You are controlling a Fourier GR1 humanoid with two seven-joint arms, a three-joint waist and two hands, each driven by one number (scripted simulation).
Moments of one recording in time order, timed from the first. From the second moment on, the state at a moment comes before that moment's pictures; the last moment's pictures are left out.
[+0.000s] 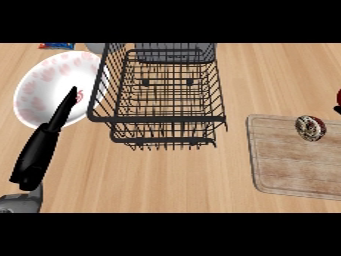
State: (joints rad) left arm -0.07 0.23 -0.03 -1.67 -0.27 -0.06 -0.07; right arm -0.51 -0.66 -0.21 -1.14 0.62 0.31 -0.19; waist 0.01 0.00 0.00
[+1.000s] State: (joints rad) left arm -0.07 0.21 -0.01 -1.68 -0.28 -0.08 -0.07; right arm -0.90 -0.47 -0.17 -1.51 0.38 0.53 0.32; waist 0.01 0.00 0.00
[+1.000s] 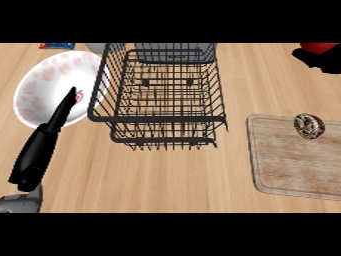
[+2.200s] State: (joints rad) left arm -0.12 0.20 -0.01 -1.63 -0.29 -0.10 -0.08; right arm -1.26 -0.02 0.04 -0.94 0.43 0.12 0.46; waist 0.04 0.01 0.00
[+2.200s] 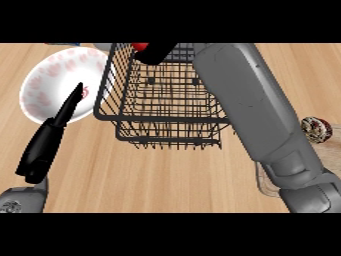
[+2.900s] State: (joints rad) left arm -0.11 0.18 -0.02 -1.64 -0.31 -0.09 -0.08; right arm -1.32 -0.05 -0.06 -0.74 0.22 -0.27 0.19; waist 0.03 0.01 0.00
